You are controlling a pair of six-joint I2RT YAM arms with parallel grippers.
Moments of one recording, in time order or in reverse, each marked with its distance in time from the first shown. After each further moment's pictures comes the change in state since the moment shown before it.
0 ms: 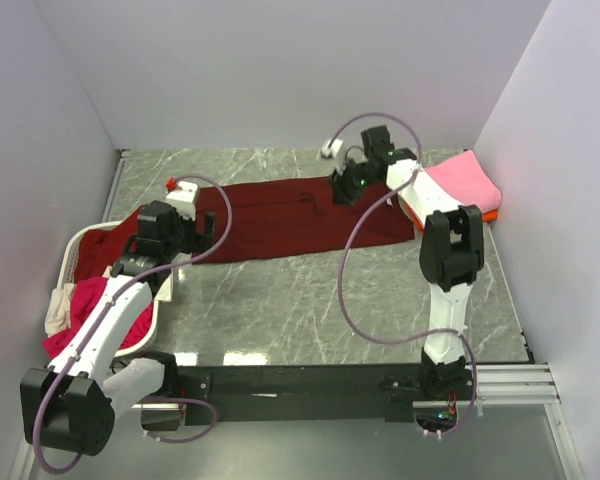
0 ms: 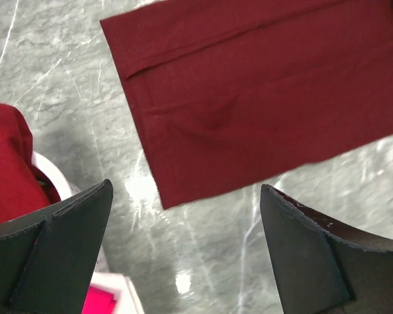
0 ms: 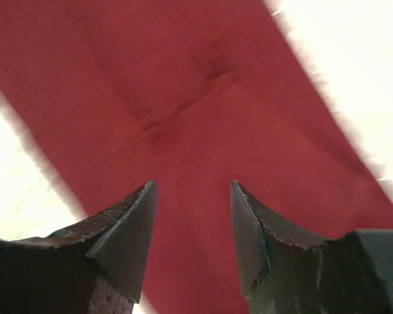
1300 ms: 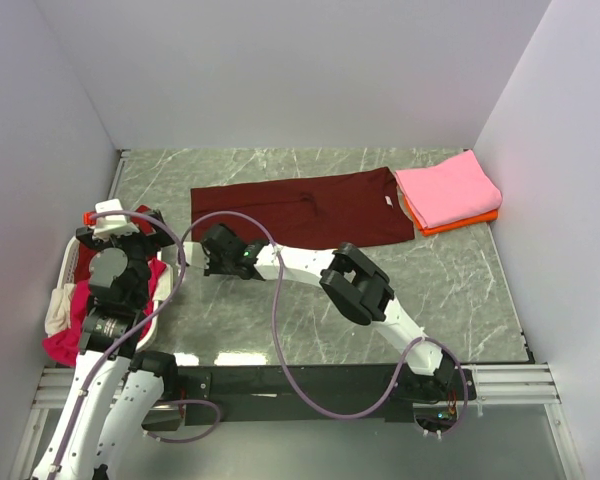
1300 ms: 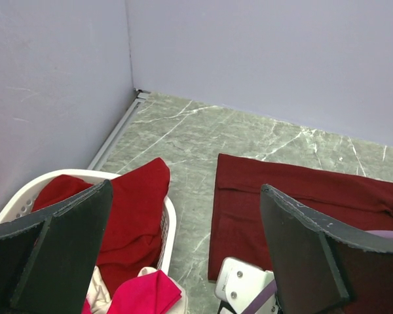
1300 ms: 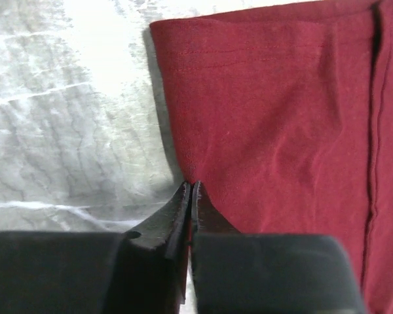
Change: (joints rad) left arm -0.001 -0.498 -0.071 0.116 -0.443 -0.157; right arm 0.806 0.273 0.011 0.418 0.670 0.050
